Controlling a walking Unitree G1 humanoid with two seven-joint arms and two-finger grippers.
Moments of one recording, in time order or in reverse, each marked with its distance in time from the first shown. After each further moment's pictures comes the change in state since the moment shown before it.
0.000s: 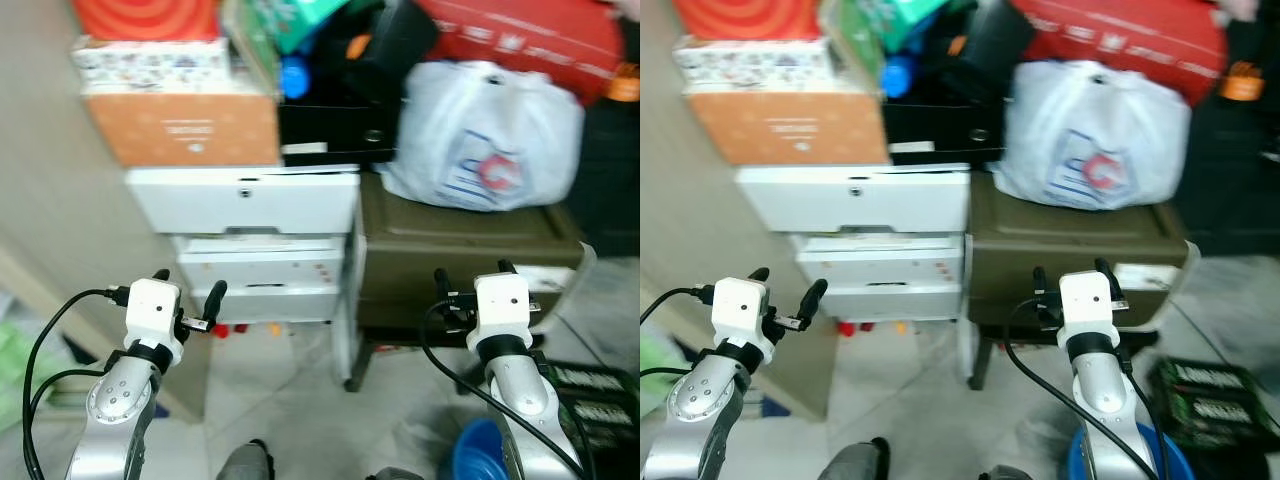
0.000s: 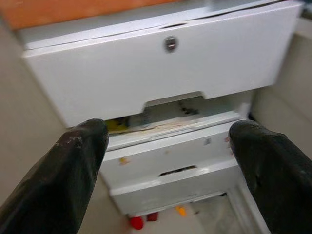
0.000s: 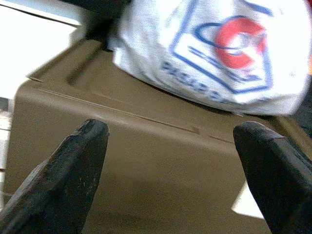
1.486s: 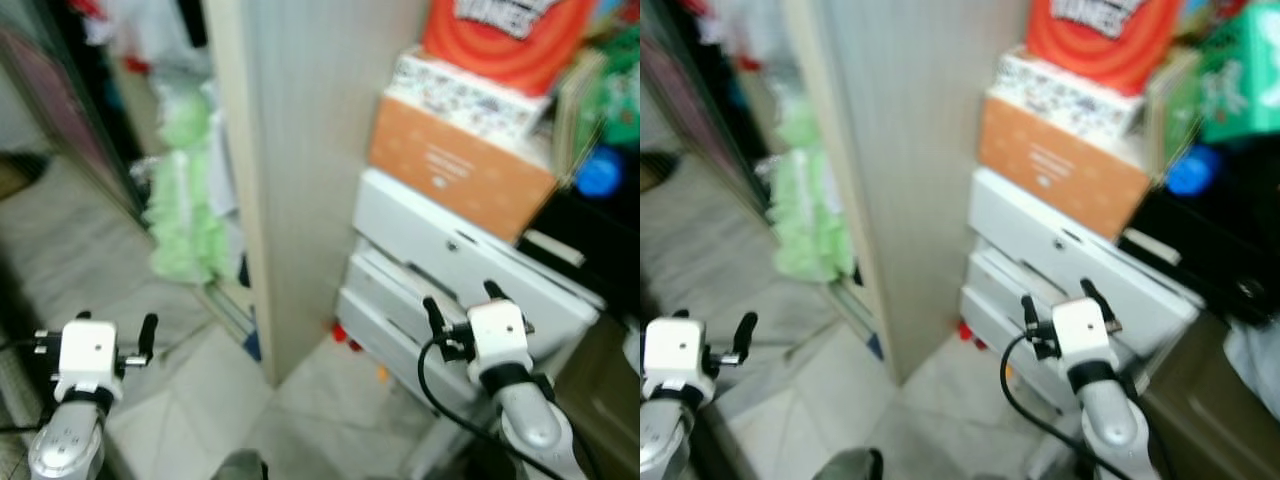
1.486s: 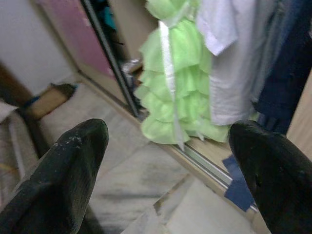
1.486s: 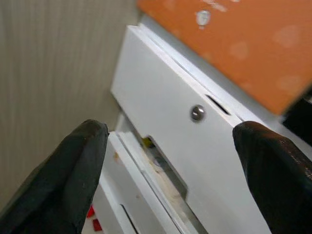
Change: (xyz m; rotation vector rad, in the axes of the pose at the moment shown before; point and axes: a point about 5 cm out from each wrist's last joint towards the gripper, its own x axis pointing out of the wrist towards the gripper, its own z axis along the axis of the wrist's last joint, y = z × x) left arm -0.046 0.041 -0.029 0.064 0.120 0.255; right arm -0.027 0.000 -0.011 -0.065 0.026 0.151
